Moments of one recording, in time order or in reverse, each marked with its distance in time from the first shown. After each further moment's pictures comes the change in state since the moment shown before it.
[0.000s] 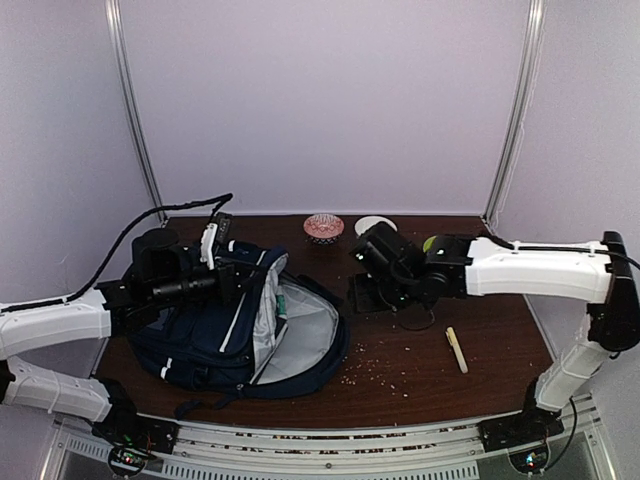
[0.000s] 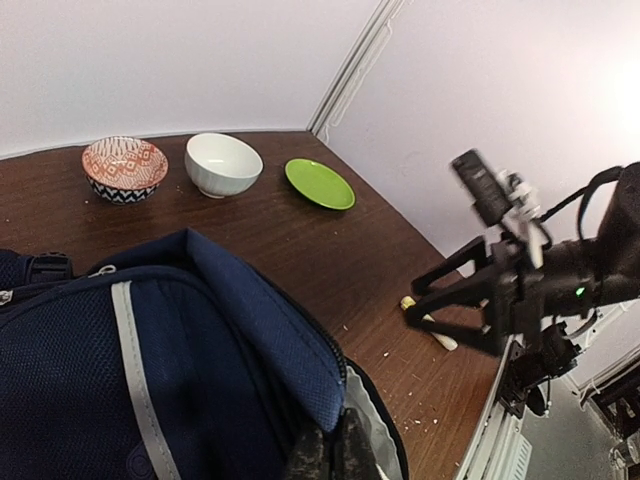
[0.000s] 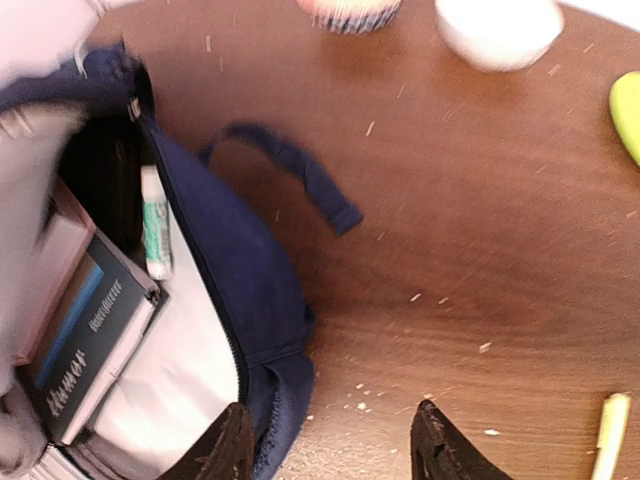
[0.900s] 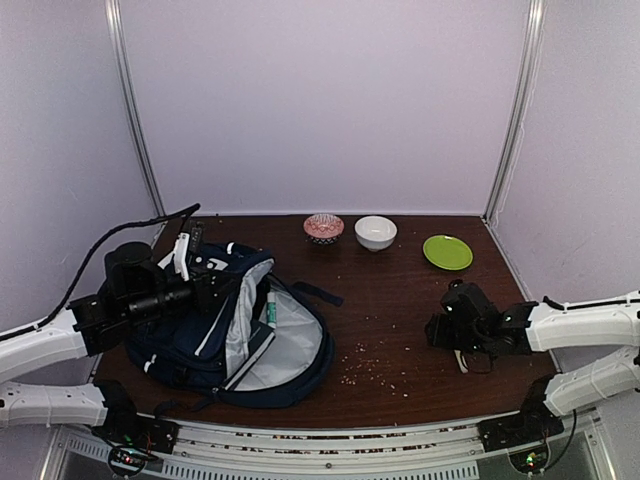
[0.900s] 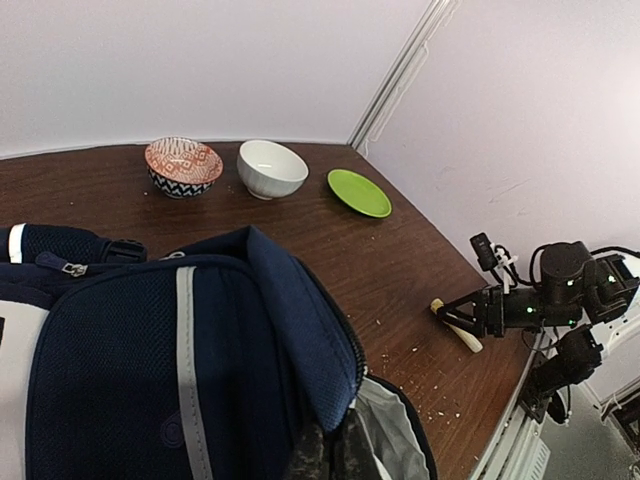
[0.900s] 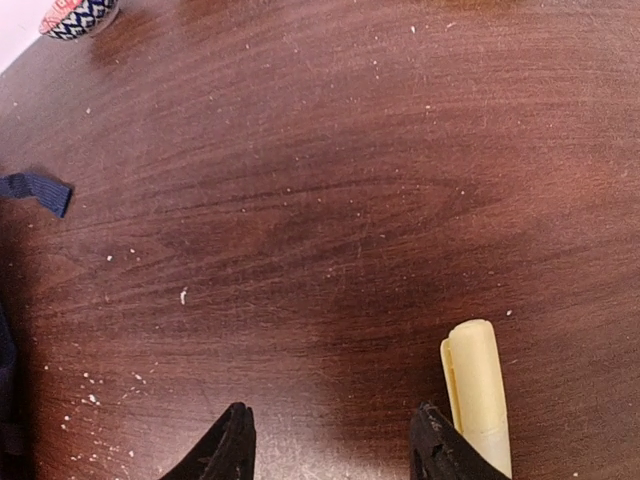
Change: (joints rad) left arm -0.005 -0.245 -0.085 -0.161 -0.132 -0.001; right arm -0.261 -0.474 -0.842 0.418 -0.001 0.094
